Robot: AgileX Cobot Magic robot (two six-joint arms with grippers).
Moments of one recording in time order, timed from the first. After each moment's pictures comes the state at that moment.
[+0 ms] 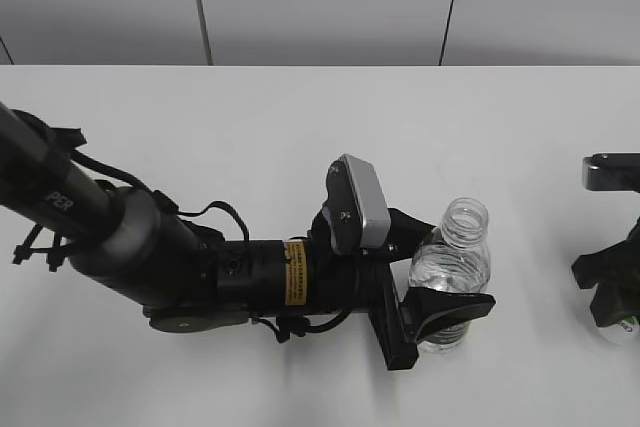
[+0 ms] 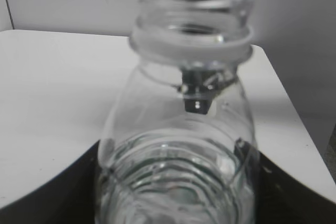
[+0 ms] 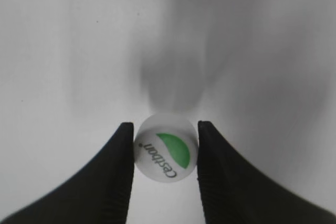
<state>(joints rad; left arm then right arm) -0.81 2.22 -0.94 0.73 -1.17 -0.18 0.04 1.61 -0.69 0.11 0.65 -0.15</state>
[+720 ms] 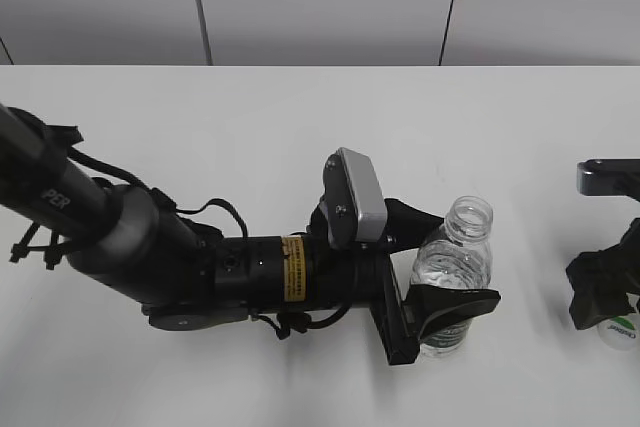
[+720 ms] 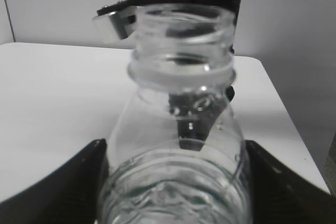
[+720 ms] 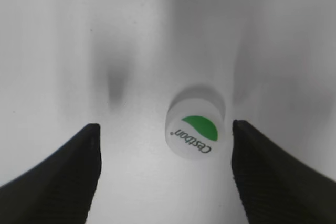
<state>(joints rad) -0.80 2.22 -0.94 0.73 -1.20 -0.18 0.04 1.66 -0.68 0.12 0.60 -0.15</state>
